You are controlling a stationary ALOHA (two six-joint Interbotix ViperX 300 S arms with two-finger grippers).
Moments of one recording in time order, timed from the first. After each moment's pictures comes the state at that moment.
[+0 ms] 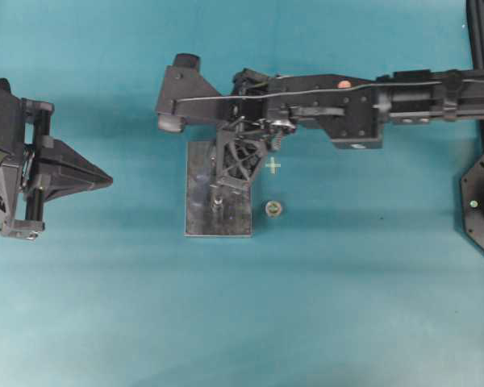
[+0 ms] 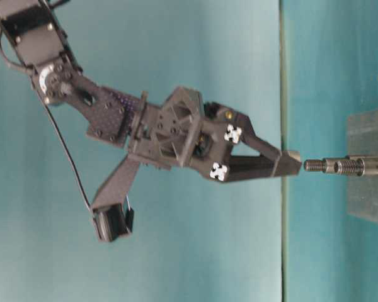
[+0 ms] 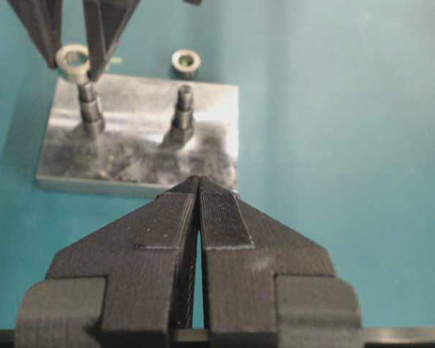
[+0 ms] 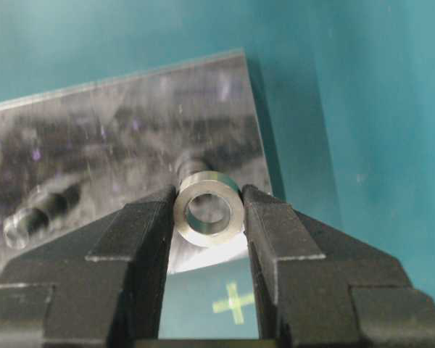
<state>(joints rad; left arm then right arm) -0.03 -0.69 1.02 0.01 0.13 -0.11 -0.11 0.25 0.12 -0.08 0.82 0.14</state>
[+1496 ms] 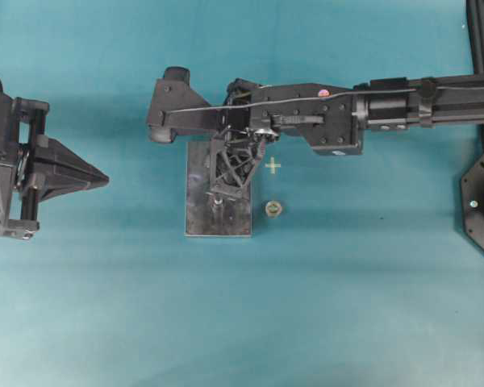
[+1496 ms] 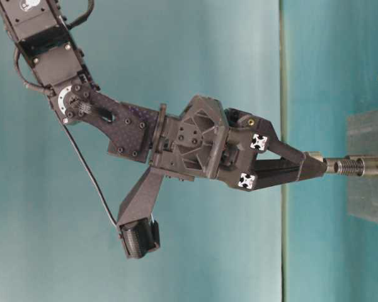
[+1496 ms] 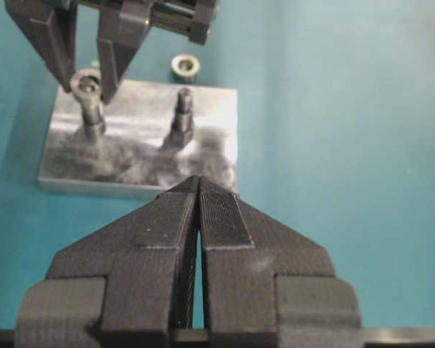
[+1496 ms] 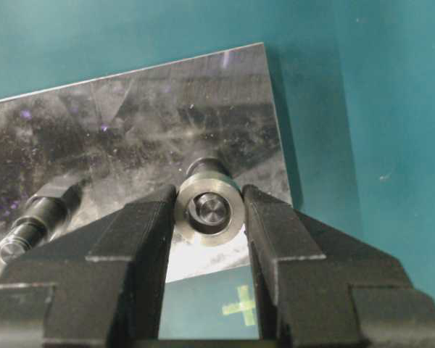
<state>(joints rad) -0.03 -0.72 1.03 0.01 0.13 -0.11 -0.10 0.31 0.09 -0.08 0.87 0.14</state>
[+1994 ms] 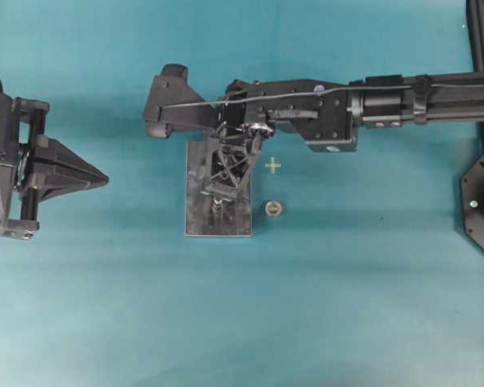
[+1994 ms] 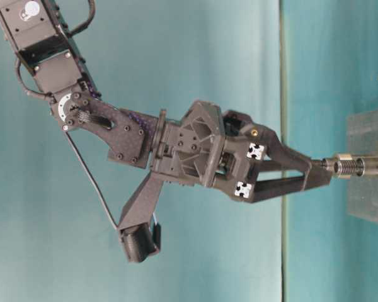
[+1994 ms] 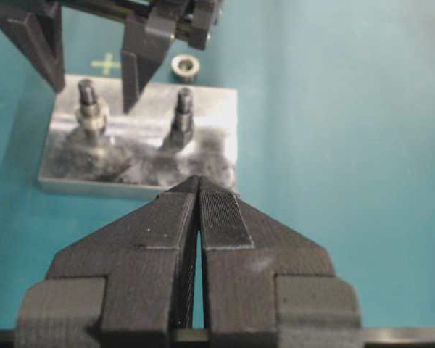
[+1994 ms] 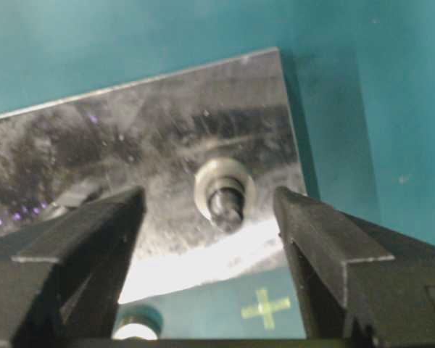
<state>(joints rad) -0.03 -0.72 1.03 0.01 0.13 -0.11 -0.10 0.32 0.07 -0.01 0.90 0.14</state>
